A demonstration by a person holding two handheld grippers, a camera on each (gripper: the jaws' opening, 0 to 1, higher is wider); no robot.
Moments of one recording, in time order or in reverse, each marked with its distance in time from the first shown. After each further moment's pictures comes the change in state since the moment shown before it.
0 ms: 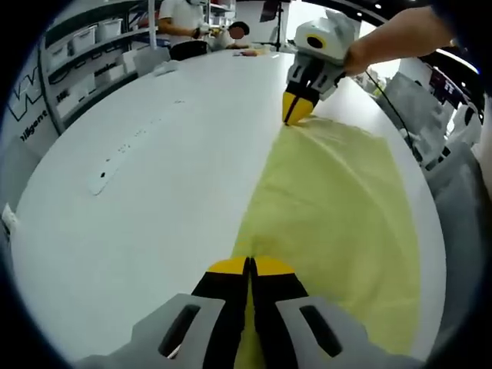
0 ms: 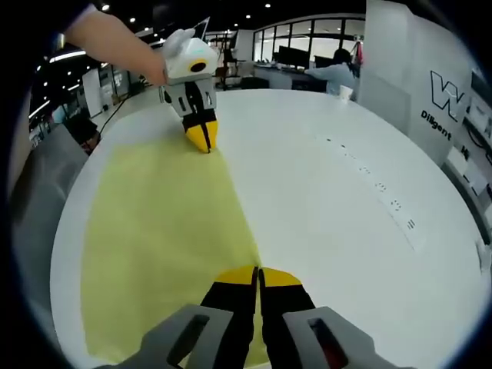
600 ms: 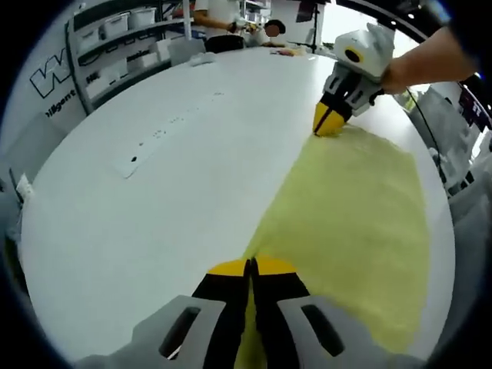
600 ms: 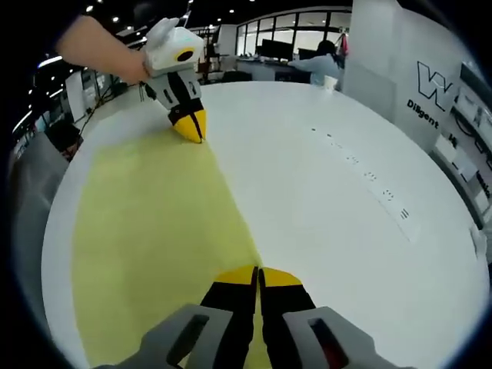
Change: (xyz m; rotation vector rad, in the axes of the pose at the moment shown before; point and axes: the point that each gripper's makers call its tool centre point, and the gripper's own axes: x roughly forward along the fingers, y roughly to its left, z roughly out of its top) left arm -0.002 0.026 0.004 -0.141 0.015 0.154; right arm 0.016 -0.018 -0.001 0.078 0.034 -0.108
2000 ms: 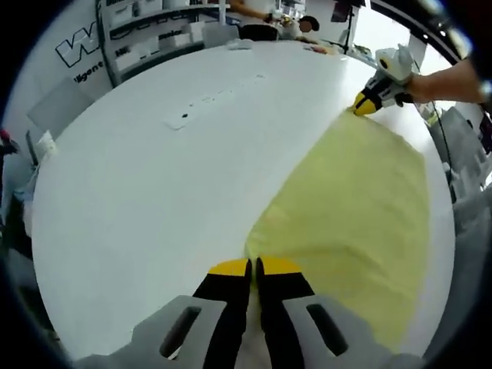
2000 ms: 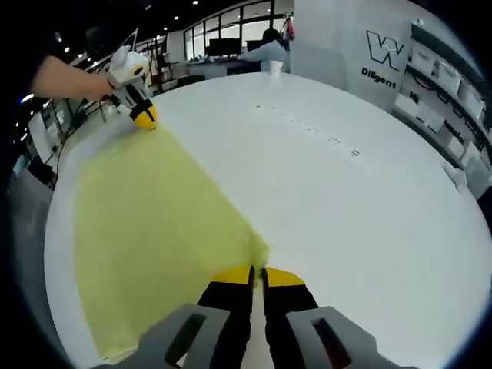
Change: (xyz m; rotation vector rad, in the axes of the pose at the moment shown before) left arm -0.044 0.029 -0.050 -0.123 0.051 0.085; right arm -0.043 -0.023 -0.054 0.257 0.011 -0.122
